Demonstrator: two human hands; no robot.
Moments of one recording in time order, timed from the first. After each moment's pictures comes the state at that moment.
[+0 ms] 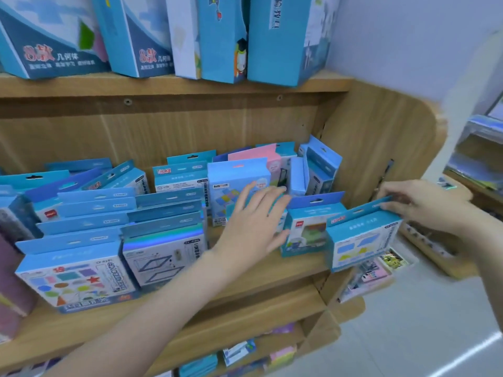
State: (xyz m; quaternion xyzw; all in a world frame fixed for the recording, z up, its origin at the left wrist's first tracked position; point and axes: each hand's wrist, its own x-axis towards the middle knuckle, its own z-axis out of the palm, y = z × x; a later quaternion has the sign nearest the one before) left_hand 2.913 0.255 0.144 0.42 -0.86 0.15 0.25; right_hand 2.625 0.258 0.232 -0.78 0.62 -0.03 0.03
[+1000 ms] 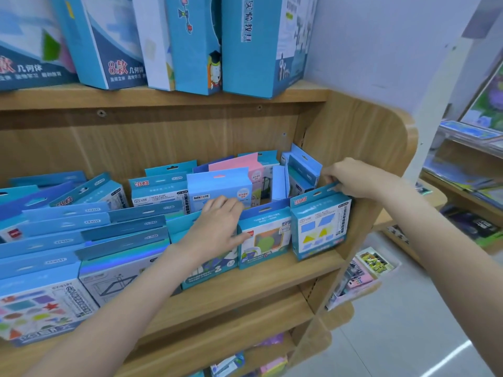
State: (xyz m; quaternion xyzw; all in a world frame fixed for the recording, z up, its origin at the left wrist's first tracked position) left_hand 2.931 0.221 0.151 0.47 -0.87 0.04 0.14; right_hand 2.662 0.179 0.239 -0.78 0.62 0.08 -0.05
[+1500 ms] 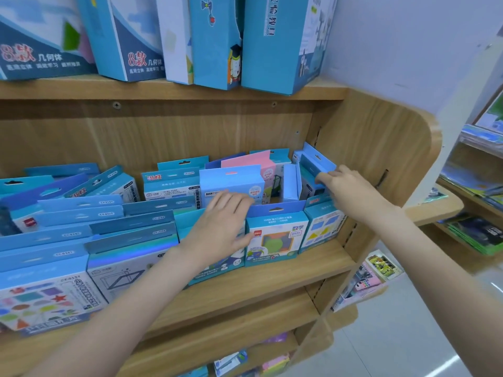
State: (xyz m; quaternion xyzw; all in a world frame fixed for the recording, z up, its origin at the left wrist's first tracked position) left_hand 2.952 0.224 0.137 0.44 -0.87 0.11 0.21; right_hand 2.684 0.181 0.196 -0.79 0.58 0.01 -0.20
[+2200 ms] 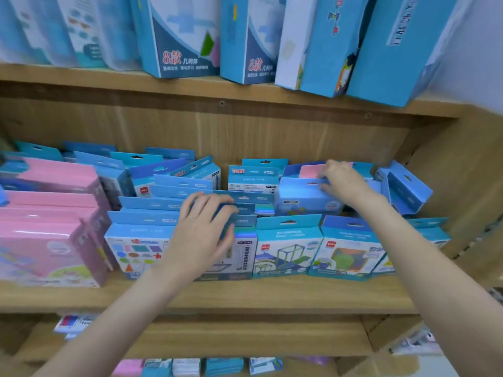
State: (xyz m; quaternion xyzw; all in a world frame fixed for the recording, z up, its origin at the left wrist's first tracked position) left_hand 3.069 0.298 0.135 0.57 -0.74 0.21 0.30; right_hand 2.832 0.120 0.196 -0.84 0.54 -0.06 -0.03
